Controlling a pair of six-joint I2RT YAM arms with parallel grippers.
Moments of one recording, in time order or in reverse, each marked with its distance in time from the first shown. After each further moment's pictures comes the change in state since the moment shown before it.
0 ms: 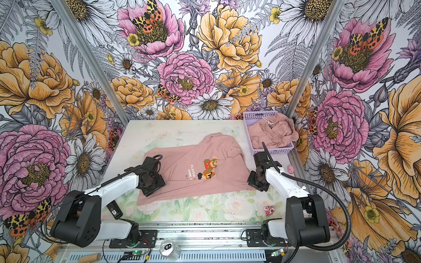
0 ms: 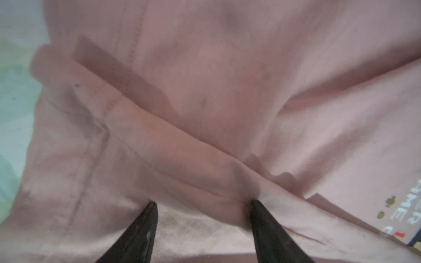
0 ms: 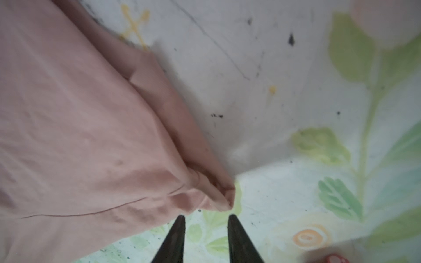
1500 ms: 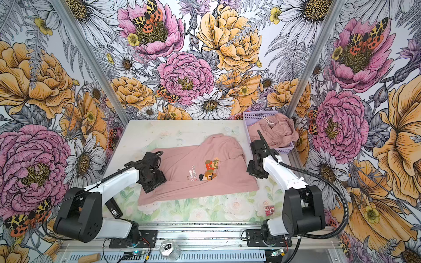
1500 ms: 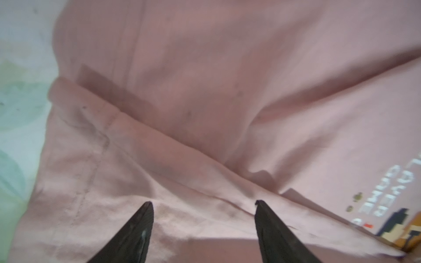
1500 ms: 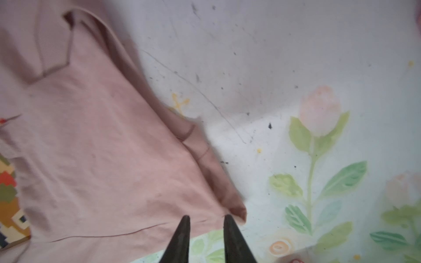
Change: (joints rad) left arm 0.009 0.029 0.135 -0.088 0.029 0.032; right arm 0.067 0.134 0.305 -0.080 0.139 -0.092
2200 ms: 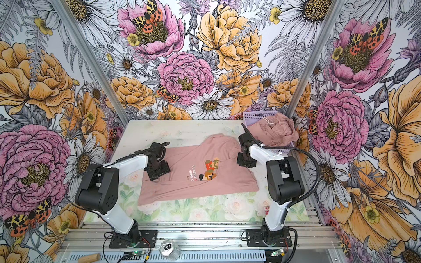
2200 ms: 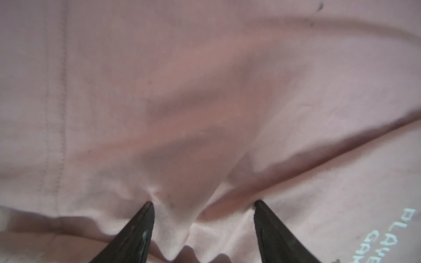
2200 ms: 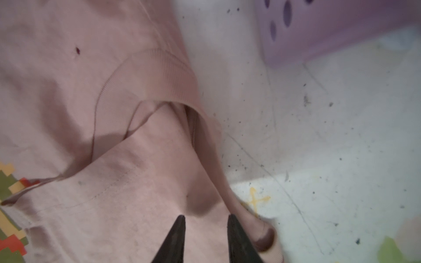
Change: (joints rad) left arm 0.034 0.300 0.188 0.077 -0.019 0.117; right arm 0.035 0.328 0.131 0.202 -0.016 -0.086
